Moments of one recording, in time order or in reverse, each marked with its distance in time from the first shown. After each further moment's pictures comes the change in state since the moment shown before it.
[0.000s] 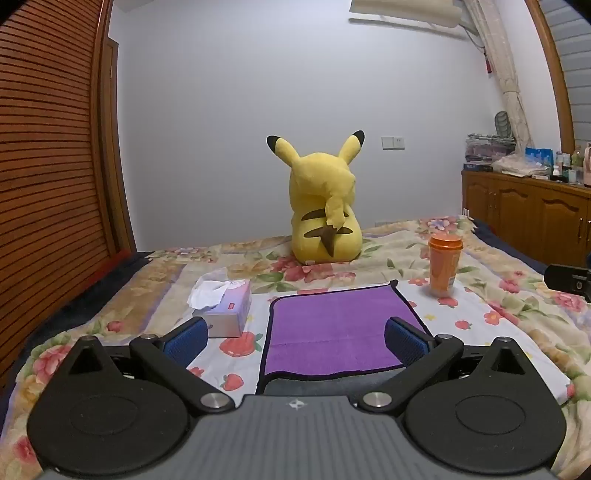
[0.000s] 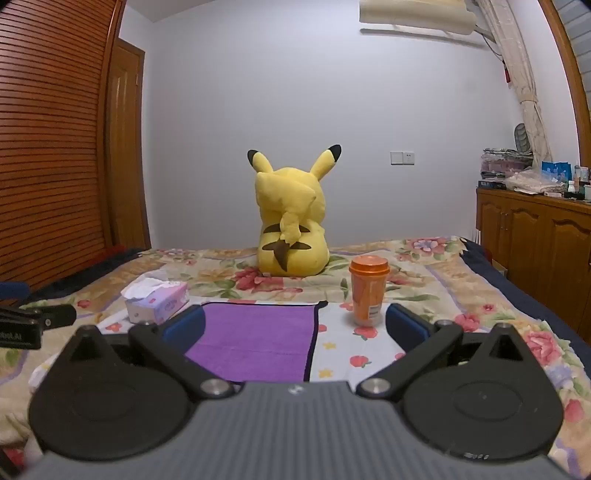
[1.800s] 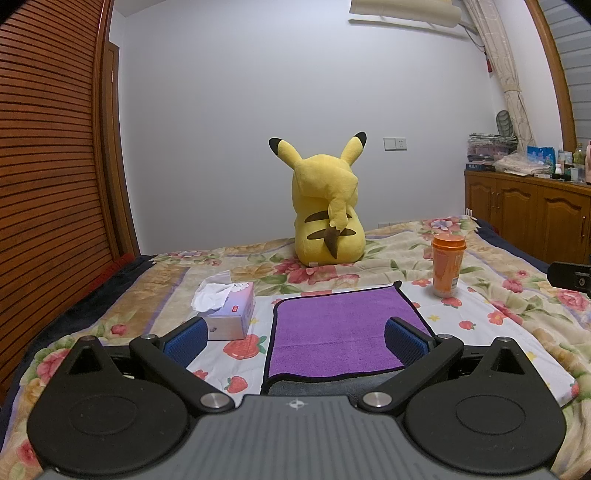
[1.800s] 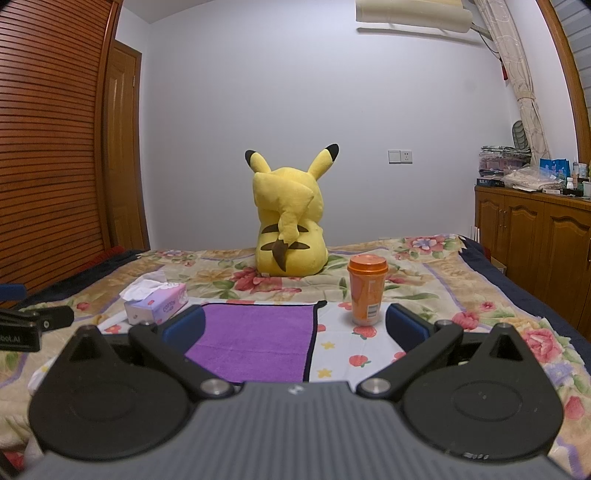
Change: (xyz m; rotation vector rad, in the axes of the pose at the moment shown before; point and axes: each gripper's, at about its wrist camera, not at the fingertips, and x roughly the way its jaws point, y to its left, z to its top) left arm 0.000 0.000 0.003 0.009 -0.002 0.007; right arm 0.000 -0.003 -0.001 0.006 -0.003 0.000
